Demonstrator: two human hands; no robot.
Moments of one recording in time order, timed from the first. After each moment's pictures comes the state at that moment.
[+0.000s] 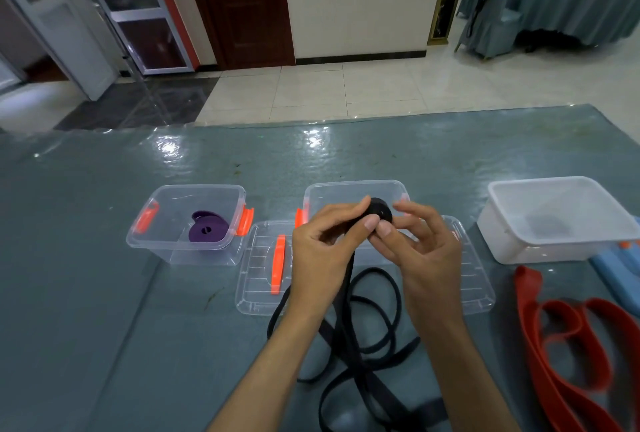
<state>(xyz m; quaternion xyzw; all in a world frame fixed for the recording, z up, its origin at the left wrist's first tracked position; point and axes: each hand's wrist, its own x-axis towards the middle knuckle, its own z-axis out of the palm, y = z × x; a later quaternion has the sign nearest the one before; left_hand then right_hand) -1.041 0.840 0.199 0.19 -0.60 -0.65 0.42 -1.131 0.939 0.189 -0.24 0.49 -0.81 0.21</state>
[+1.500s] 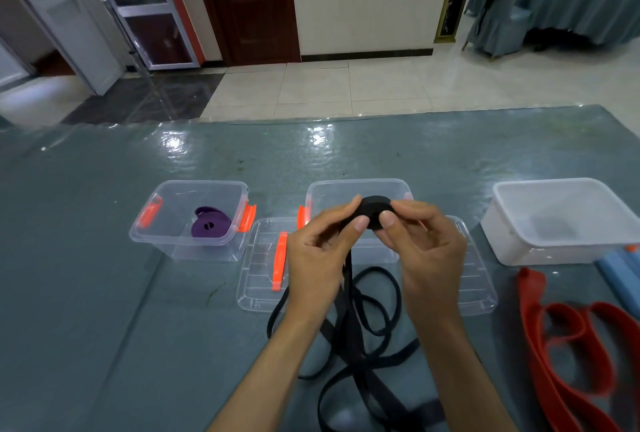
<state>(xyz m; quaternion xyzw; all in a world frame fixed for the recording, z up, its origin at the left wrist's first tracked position) -1.035 0.843 0.194 0.20 -0.59 -0.65 0.45 -1.131 0.931 0.191 -0.26 0.50 -0.82 0.13</state>
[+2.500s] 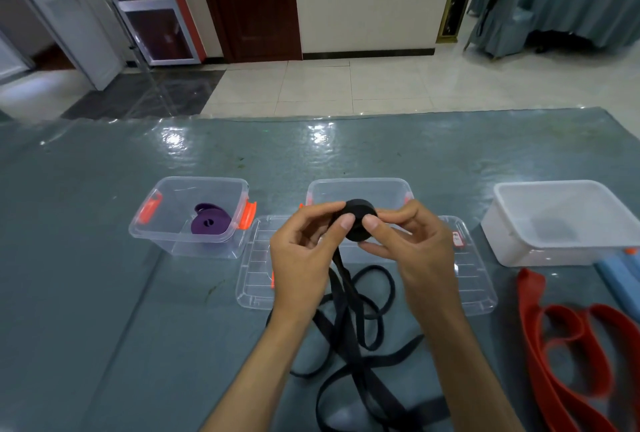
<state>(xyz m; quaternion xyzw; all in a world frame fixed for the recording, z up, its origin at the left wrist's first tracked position) -1.022 0.834 0.191 0.21 -0.58 -0.62 0.48 -1.130 0.932 0.206 -0.26 0.53 -0.77 0.25</state>
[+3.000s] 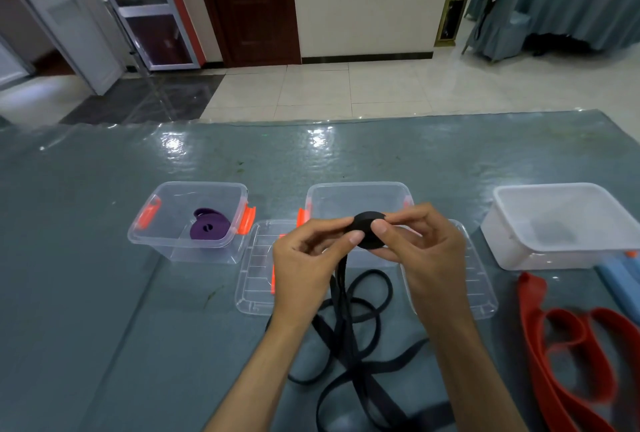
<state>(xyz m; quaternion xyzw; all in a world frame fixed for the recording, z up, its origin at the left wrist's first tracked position) -1.023 0.829 0.182 0.20 -0.59 -0.64 0.44 -1.137 0.935 0.202 -0.27 0.52 -0.78 0.21</state>
